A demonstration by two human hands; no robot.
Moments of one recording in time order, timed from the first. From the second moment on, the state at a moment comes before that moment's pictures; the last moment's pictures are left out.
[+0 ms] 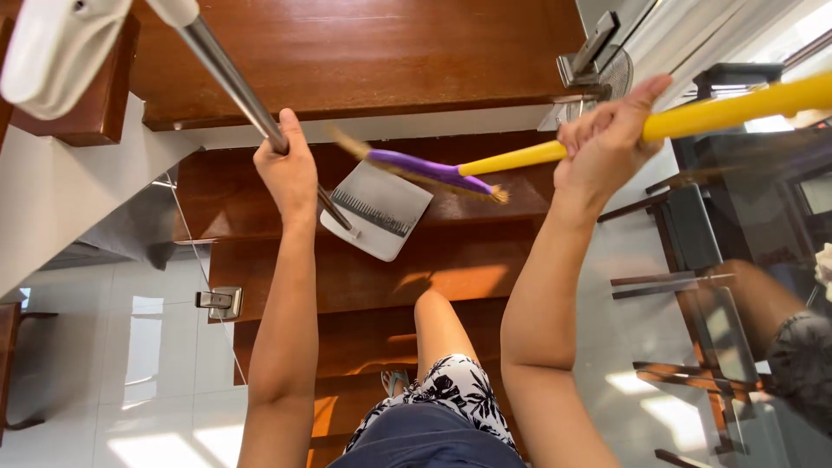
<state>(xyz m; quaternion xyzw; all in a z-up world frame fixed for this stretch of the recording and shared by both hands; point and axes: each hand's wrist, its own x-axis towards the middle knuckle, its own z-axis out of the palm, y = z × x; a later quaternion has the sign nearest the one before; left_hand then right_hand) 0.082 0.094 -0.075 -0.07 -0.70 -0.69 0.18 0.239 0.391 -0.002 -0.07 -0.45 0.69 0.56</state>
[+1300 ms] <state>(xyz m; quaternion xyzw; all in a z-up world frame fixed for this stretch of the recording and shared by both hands) 0.212 -0.080 -0.145 0.16 -0.72 -0.62 0.27 0.102 0.341 -0.203 -0.27 -0.48 0.64 0.53</state>
